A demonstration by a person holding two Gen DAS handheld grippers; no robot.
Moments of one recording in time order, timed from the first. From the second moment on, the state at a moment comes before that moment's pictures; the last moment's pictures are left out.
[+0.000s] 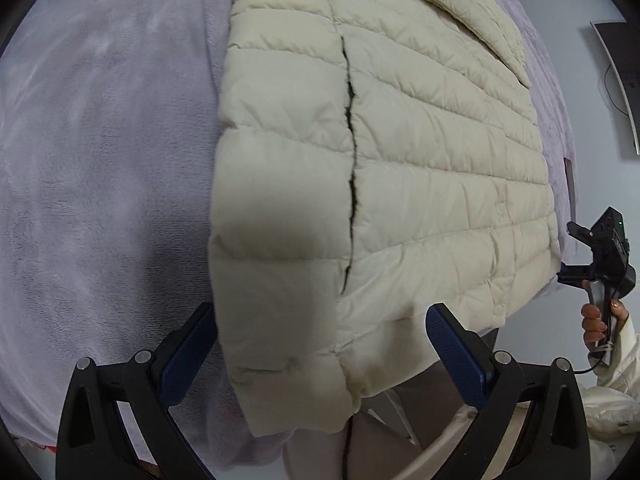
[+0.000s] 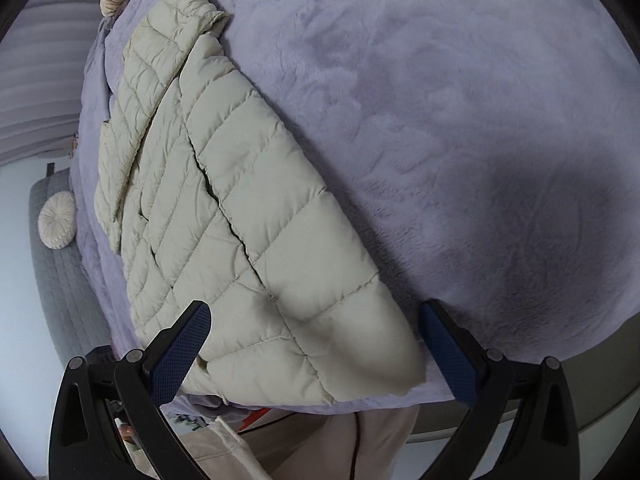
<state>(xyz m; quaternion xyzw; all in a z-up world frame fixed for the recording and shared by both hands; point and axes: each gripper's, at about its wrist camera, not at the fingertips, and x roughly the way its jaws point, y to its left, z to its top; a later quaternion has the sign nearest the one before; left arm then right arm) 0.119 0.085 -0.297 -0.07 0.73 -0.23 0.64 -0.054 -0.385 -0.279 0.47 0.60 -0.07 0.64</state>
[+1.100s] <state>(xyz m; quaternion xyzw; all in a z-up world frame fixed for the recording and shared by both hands) 0.211 0.125 -0.189 -0.26 0.62 -0.31 0.67 0.035 -0.357 -0.177 0.55 0.44 0.07 0.71</state>
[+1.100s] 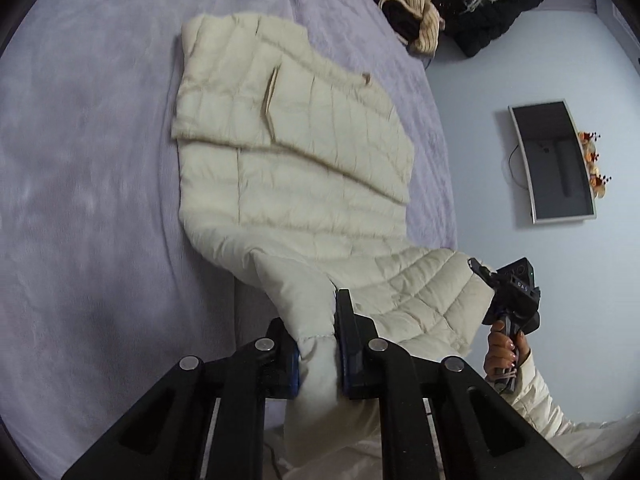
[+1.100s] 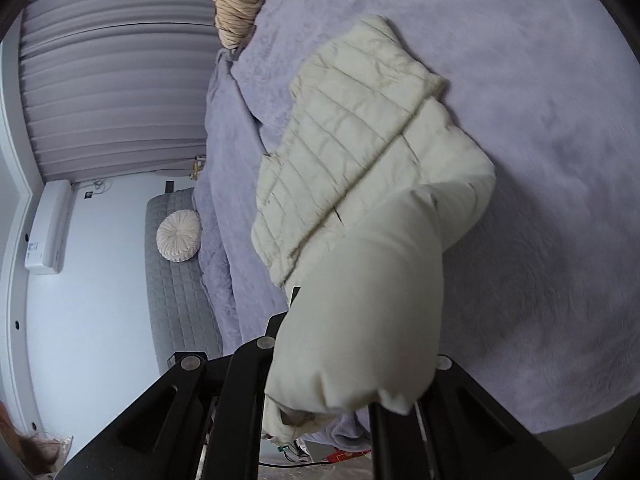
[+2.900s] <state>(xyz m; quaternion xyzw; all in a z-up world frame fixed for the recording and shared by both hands) 0.411 0.059 -0.201 -0.09 0.53 -0.12 0.83 0.329 -0.397 -0.221 0.40 0.52 0.07 0.75</state>
